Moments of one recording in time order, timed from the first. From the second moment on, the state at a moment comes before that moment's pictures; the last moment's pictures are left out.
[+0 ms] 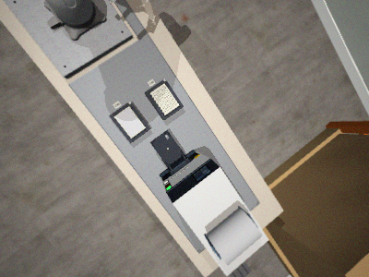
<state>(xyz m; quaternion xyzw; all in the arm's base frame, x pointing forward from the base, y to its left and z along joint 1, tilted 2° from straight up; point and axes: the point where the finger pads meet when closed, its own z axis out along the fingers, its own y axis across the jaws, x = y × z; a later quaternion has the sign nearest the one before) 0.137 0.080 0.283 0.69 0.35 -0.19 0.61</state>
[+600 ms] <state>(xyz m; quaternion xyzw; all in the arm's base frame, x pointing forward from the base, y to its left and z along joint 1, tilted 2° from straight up) 0.177 0.106 0.233 0.81 0.30 -0.26 0.43</state>
